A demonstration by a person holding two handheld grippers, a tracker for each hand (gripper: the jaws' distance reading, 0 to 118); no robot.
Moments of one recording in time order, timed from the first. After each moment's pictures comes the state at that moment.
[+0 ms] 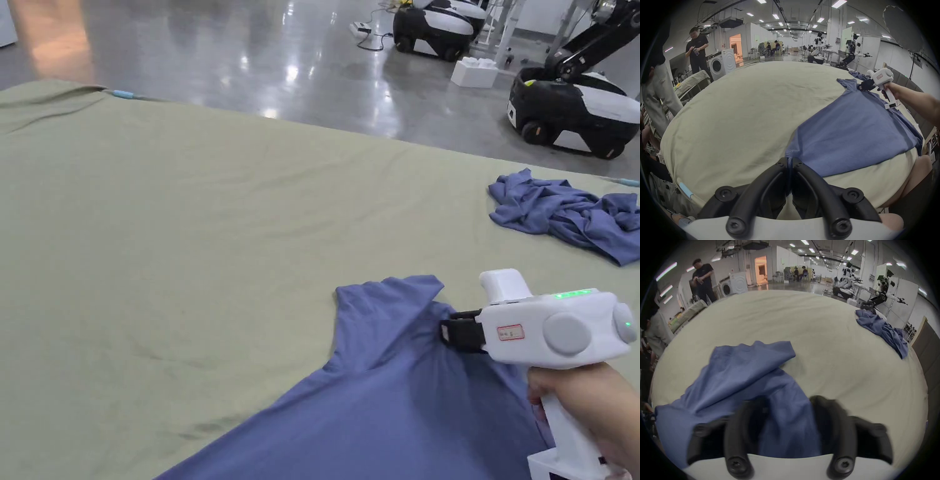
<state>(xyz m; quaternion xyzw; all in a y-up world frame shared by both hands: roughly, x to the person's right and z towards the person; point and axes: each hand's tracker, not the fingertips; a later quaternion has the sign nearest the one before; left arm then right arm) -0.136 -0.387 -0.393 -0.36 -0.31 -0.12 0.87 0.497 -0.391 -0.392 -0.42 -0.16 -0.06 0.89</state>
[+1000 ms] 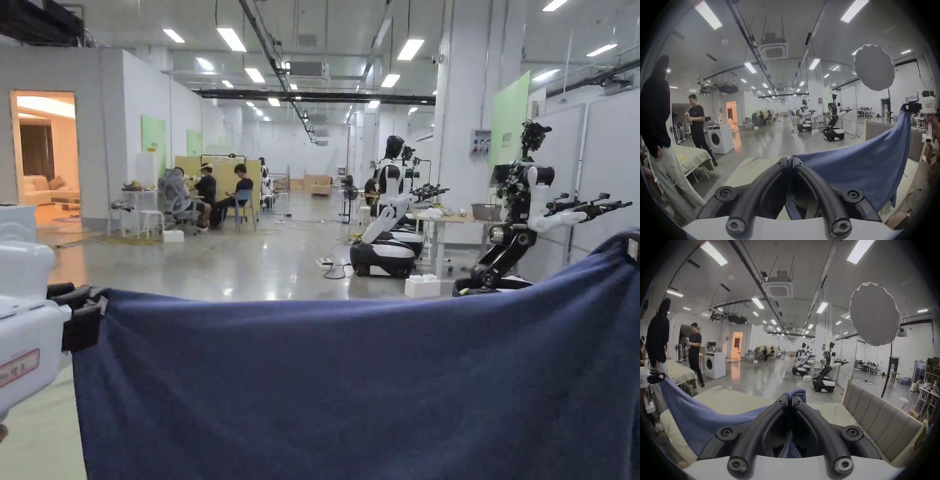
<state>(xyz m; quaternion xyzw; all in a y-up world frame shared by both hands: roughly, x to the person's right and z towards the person) -0.123 0.013 -0.435 0.00 -0.37 -0.06 0.93 0.322 0.086 -0.048 -0.03 -0.35 0.05 0.93</state>
